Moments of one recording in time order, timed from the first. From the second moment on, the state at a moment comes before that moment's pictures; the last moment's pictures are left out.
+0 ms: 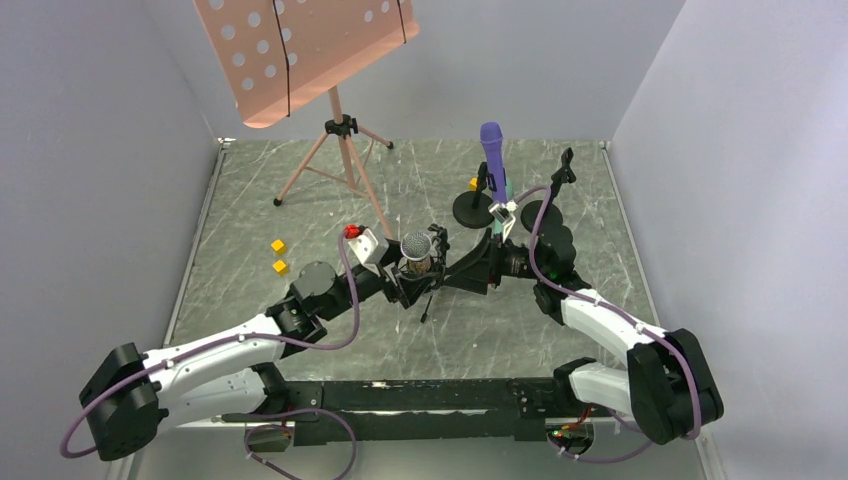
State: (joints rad) left arm -0.92 1.00 0.49 0.66 0.08 -0.20; right arm 0.35 1.16 0.44 0.68 -1.07 0.75
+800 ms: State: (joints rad) left arm -0.92 0.83 0.62 0.16 0.01 -0.20; right arm 0.30 1.13 0.54 0.28 -1.14 0.23
